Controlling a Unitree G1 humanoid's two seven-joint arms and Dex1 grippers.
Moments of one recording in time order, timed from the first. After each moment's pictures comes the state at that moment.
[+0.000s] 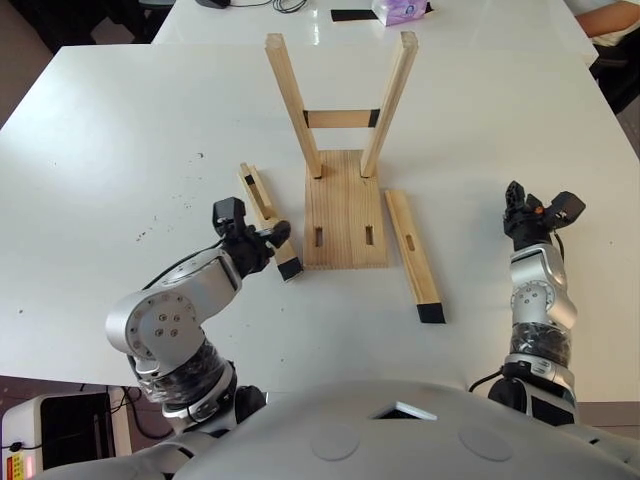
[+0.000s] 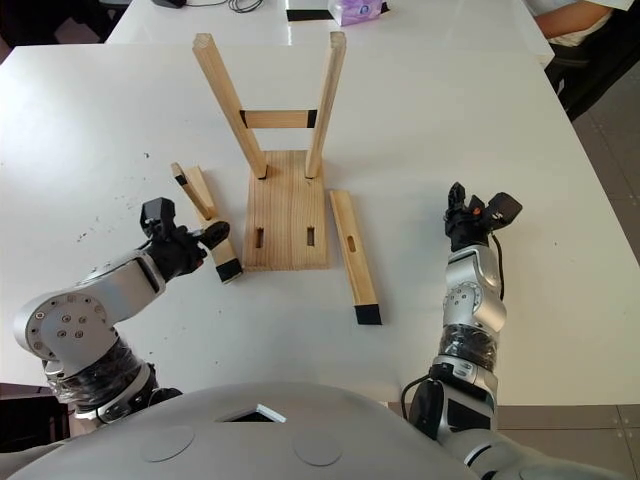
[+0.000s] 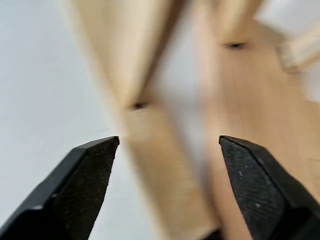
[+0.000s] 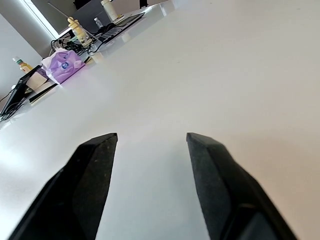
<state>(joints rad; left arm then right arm) -0.07 -0.01 0.44 -0.72 -0.72 1.60 0.33 -0.11 -0.11 -0.45 0.24 0.51 0.17 0.11</state>
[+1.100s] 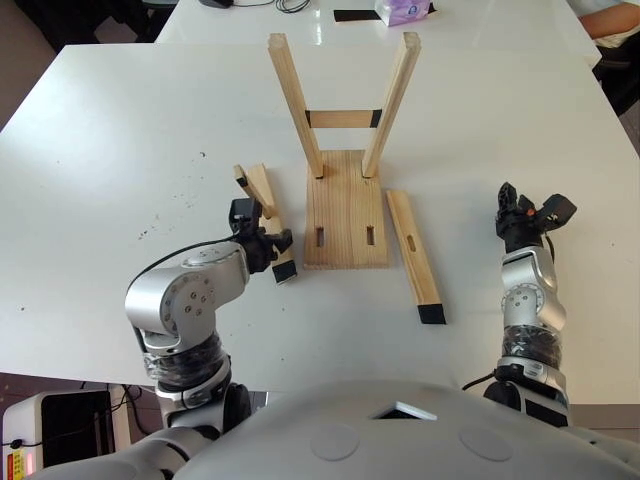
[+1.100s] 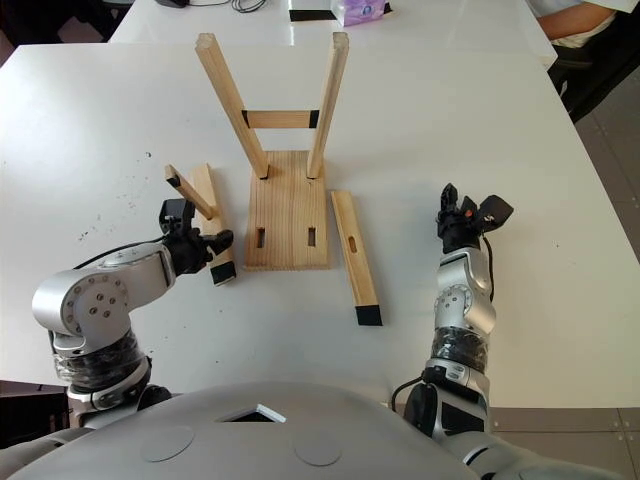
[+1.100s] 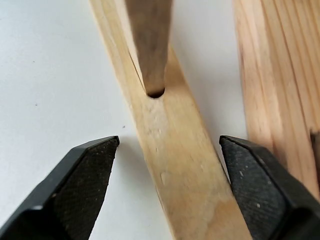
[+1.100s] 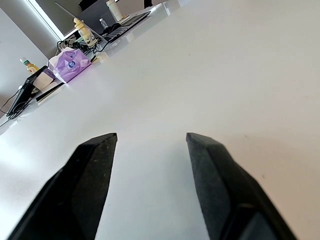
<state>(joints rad) -0.09 0.13 0.20 -0.64 -0.57 1.59 0.22 -0.08 -0.06 -0.43 0.23 0.50 0.12 0.10</state>
